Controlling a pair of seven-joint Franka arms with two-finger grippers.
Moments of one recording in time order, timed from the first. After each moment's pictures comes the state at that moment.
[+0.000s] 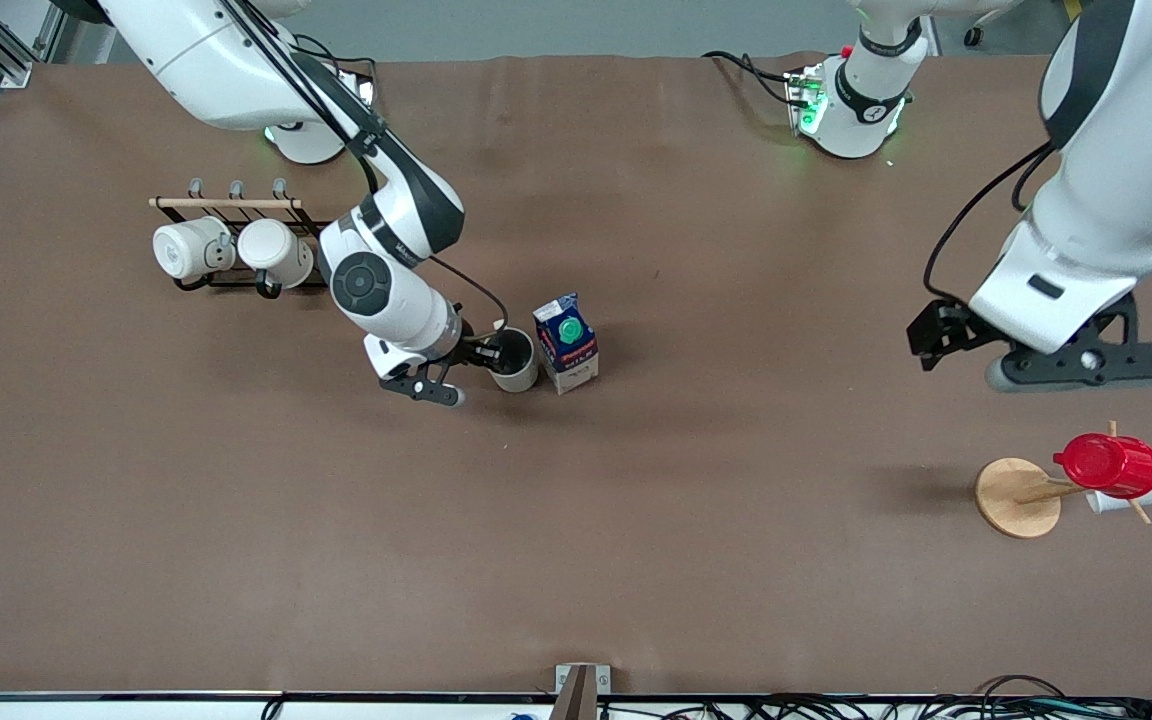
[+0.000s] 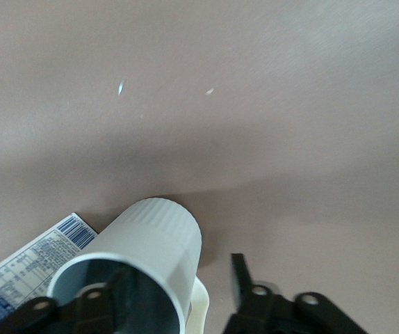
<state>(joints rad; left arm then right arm) -0.02 0.25 -0.31 -1.29 0.23 1.60 -0.31 0.15 0.49 0.42 -1.90 0.03 2.36 0.80</state>
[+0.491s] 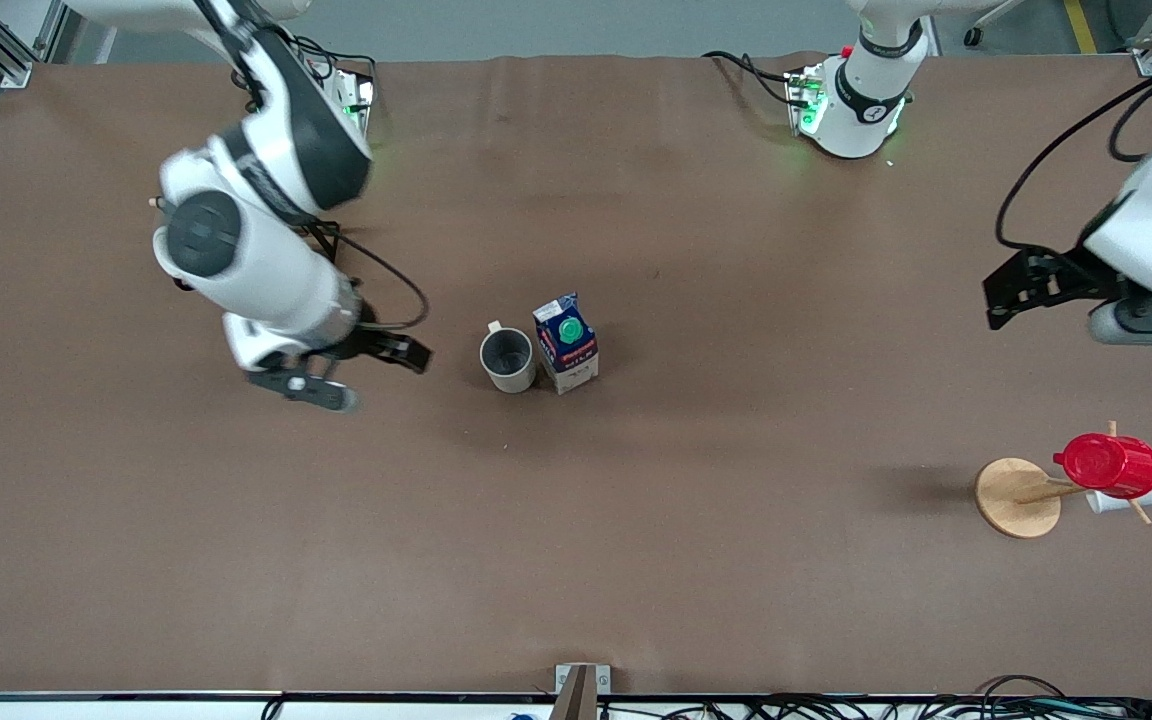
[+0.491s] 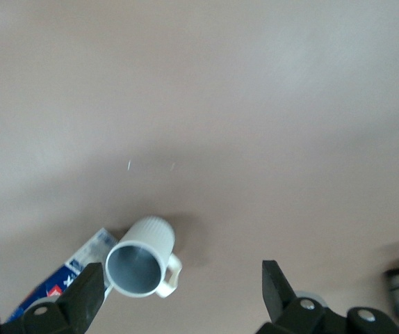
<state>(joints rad) 0.04 0.17 -0.21 -1.32 0.08 1.56 -0.08 0.06 0.25 0.33 -1.64 0.01 1.92 0.70</state>
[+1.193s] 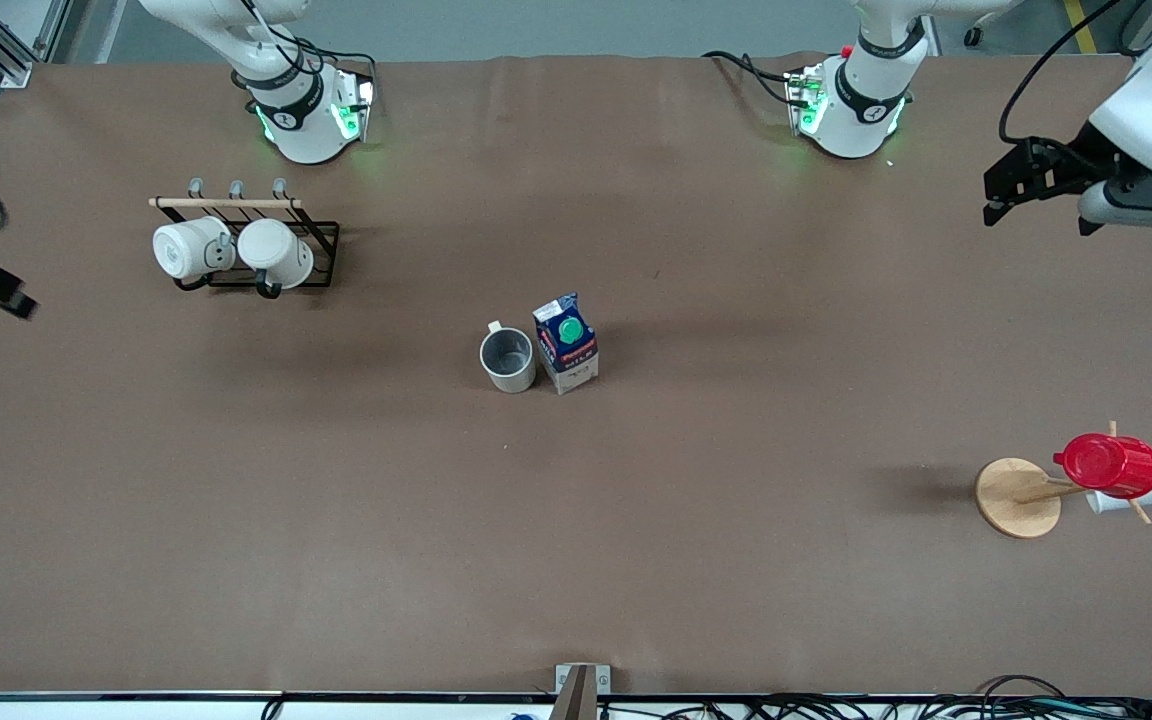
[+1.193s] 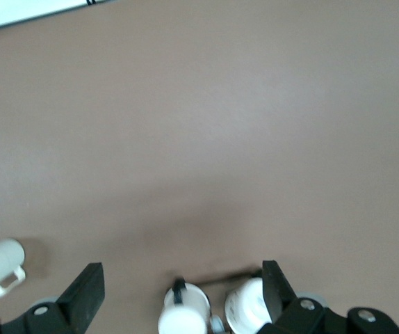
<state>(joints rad) -0.07 -0.14 -0.08 -1.67 -0.01 1.56 0.00 -0.01 0.04 -0.14 -1.46 0.02 1.54 0.07</state>
